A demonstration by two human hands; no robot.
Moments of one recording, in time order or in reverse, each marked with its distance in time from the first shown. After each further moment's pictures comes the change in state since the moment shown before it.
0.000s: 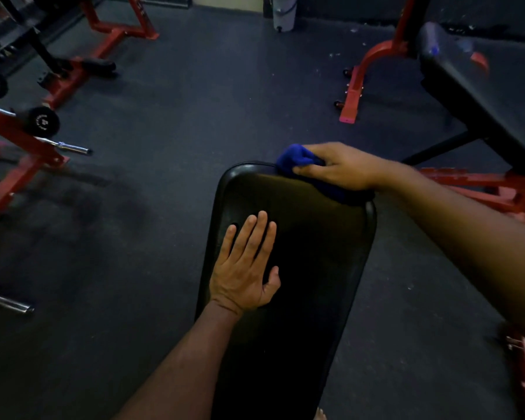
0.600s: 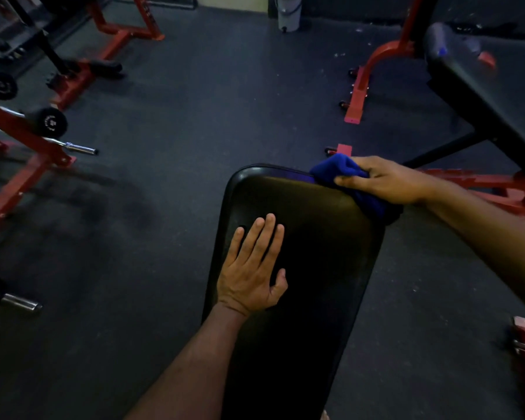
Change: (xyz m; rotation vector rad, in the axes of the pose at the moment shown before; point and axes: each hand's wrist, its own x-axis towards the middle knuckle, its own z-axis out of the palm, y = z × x) left_hand 0.001 0.000 -0.001 0.001 -0.004 0.000; right_hand -0.041 0.032 -0.009 0.165 -0.012 0.074
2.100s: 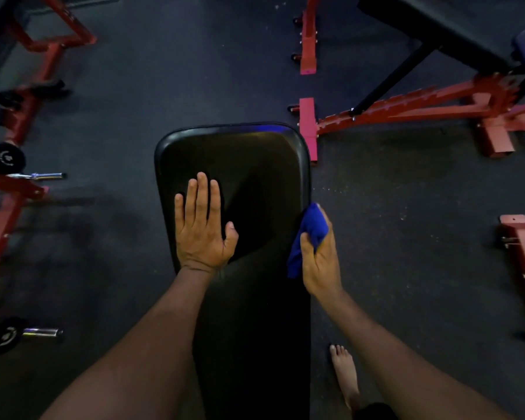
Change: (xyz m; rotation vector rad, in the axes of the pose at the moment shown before) left_hand -0.003 0.006 -0.001 0.079 0.002 0.002; right_hand -0.114 0.047 0.279 0.533 0.955 0.267
